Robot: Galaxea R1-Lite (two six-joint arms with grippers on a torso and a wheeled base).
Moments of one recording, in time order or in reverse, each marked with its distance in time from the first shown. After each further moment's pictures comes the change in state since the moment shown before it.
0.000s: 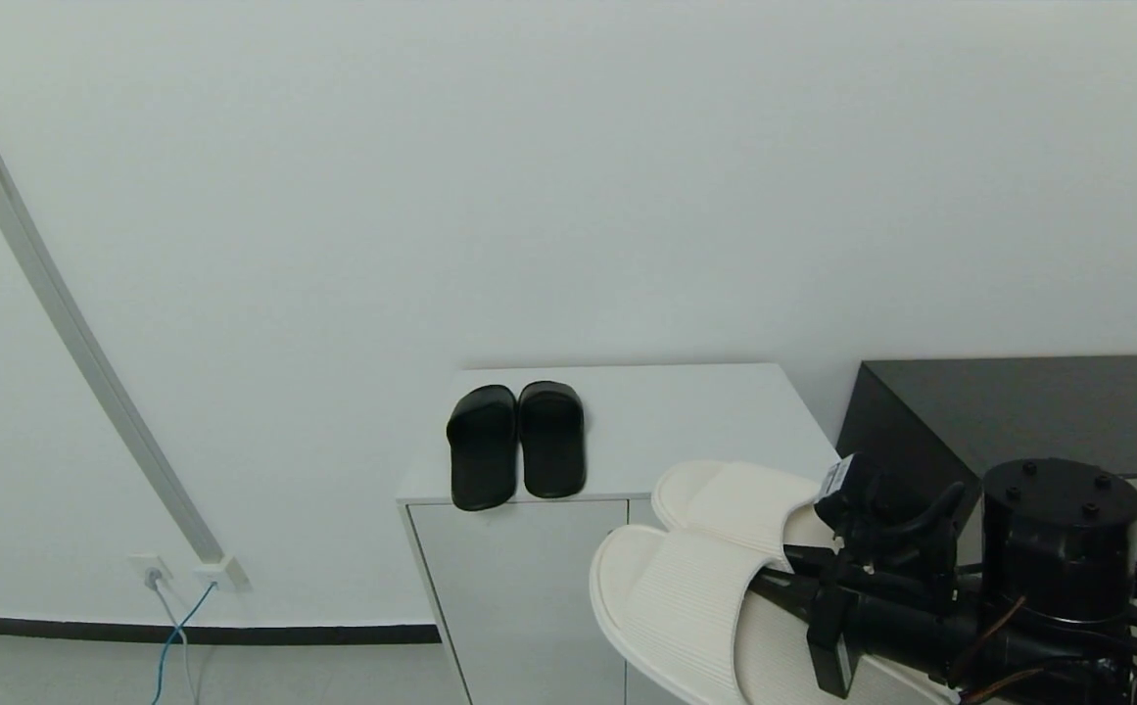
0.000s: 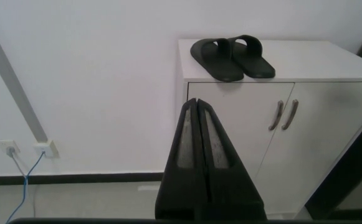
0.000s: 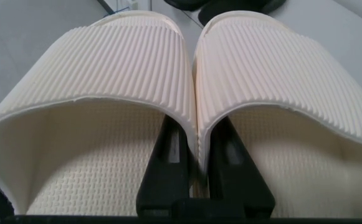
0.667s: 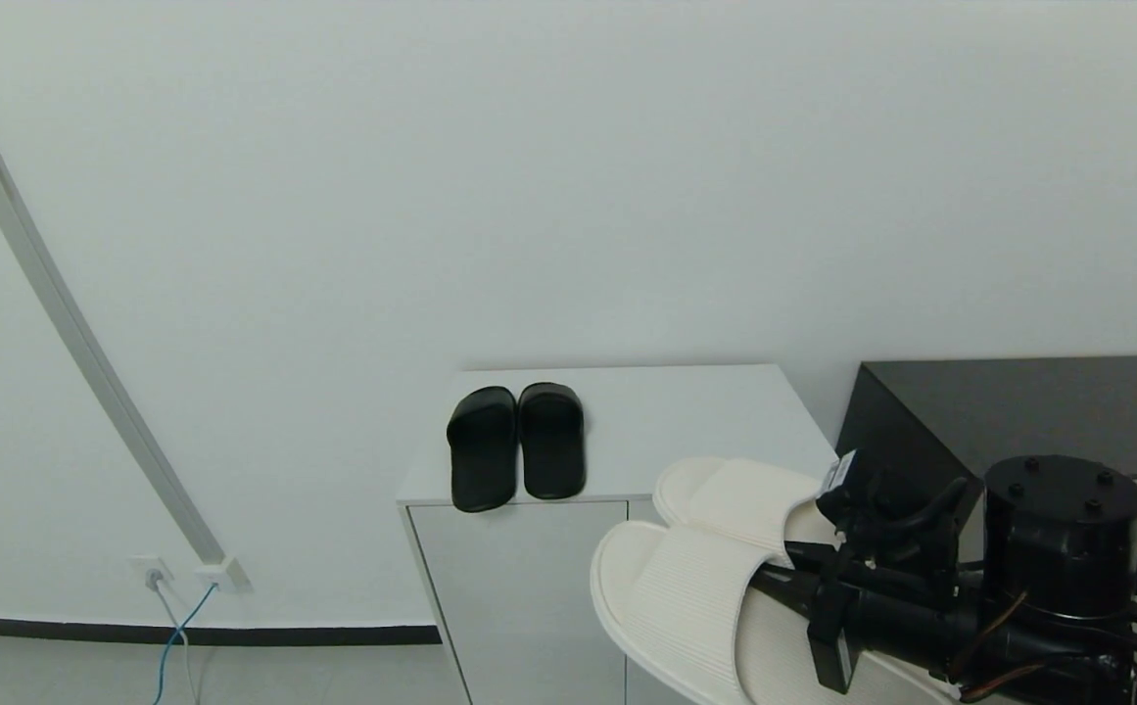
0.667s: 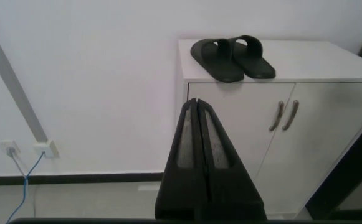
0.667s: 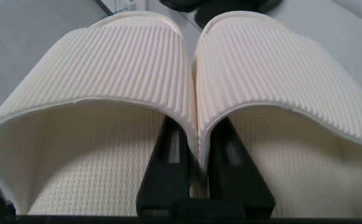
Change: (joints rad) left arm 0.000 0.000 -0.001 0.000 0.000 0.002; right arm -0.002 -0.002 -0.006 0.000 -0.001 0.001
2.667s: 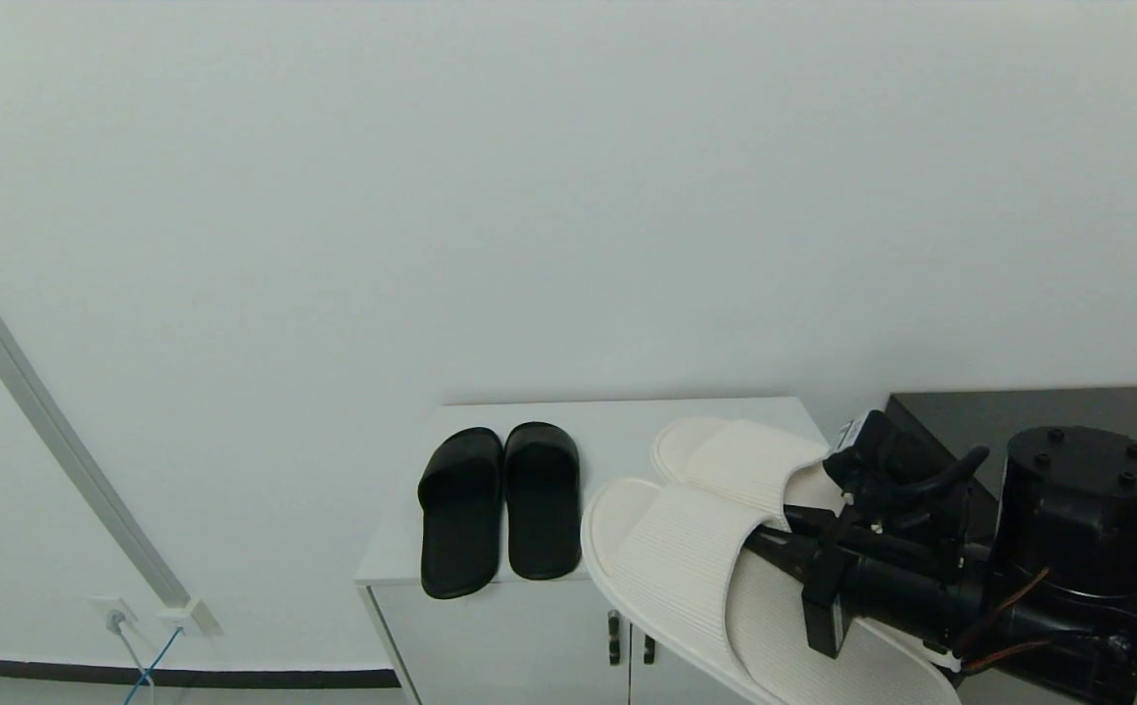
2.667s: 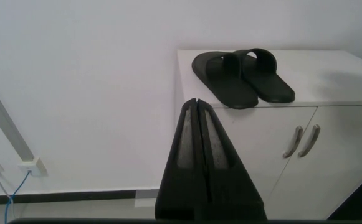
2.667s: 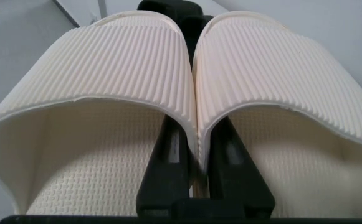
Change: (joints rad) left arm -0.001 0.000 0.000 0.001 -0.003 -0.003; right arm 0.019 -0.031 -0.054 0.002 -0.052 0.006
